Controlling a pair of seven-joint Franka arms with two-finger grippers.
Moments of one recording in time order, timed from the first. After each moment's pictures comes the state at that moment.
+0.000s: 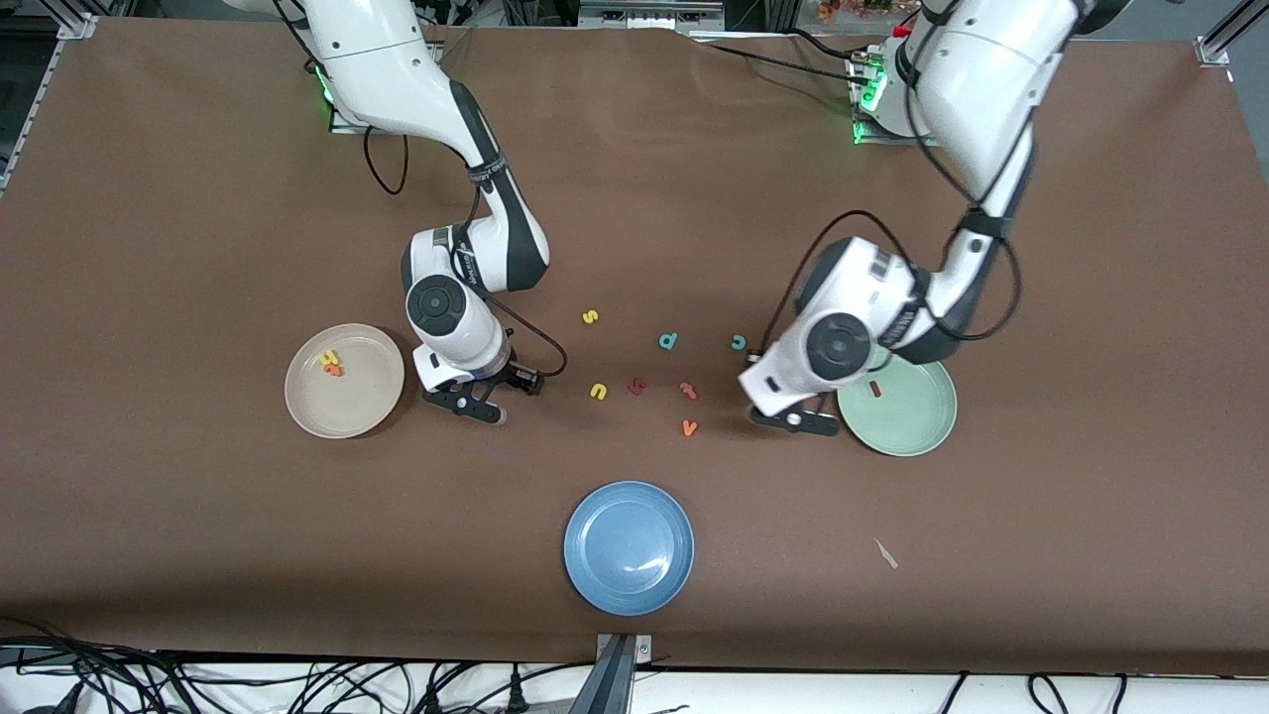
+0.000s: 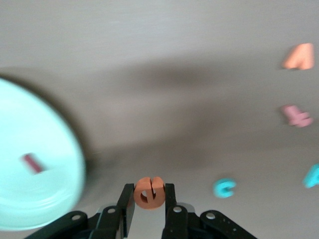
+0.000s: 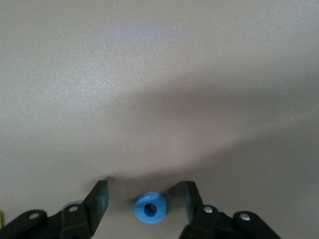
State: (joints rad) left arm -0.24 0.66 -0.17 -1.54 0.04 1.92 -0.25; right arm 0.82 0.73 -0.37 -1.74 0.43 2.42 0.55
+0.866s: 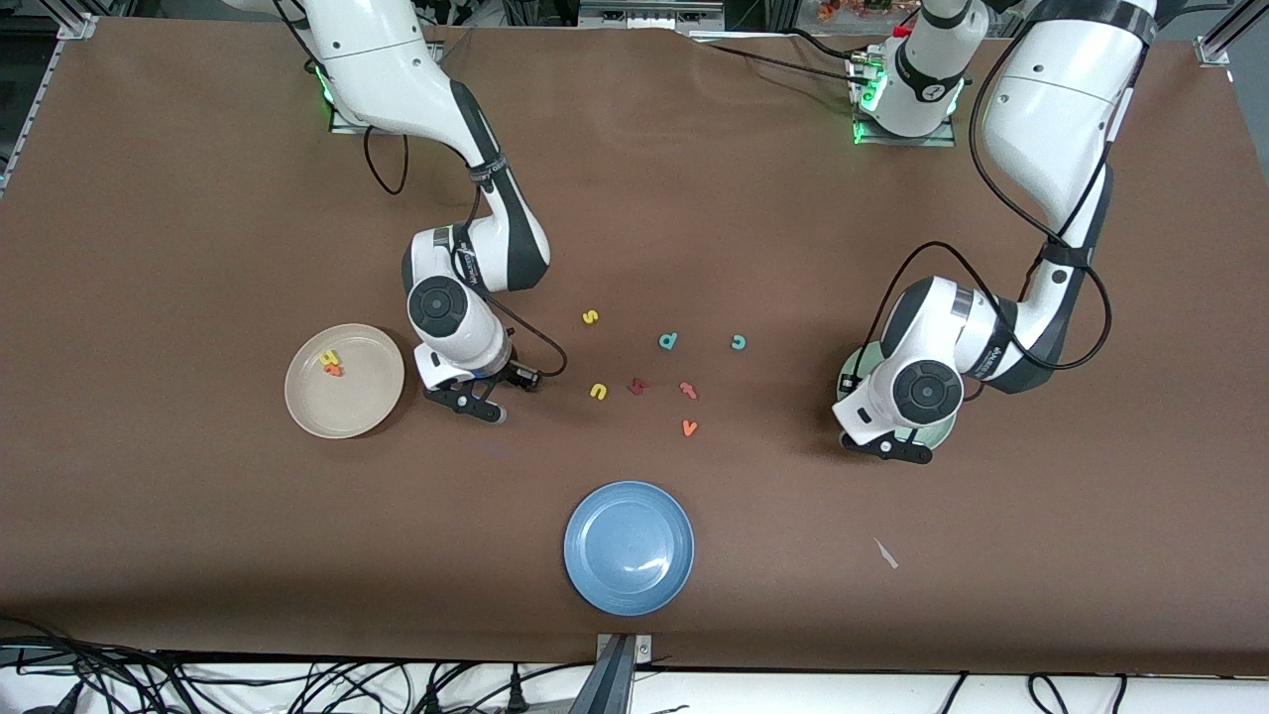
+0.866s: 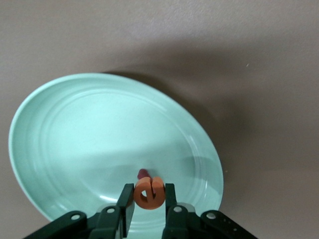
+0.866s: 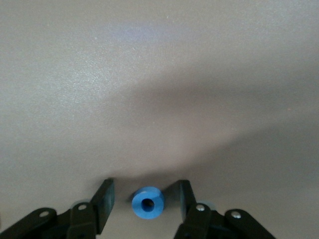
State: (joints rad) left arm -0.12 0.71 -0.17 -1.59 0.23 1.96 -0.20; right arm 0.82 0.73 -0.37 -1.74 0.43 2.40 0.57
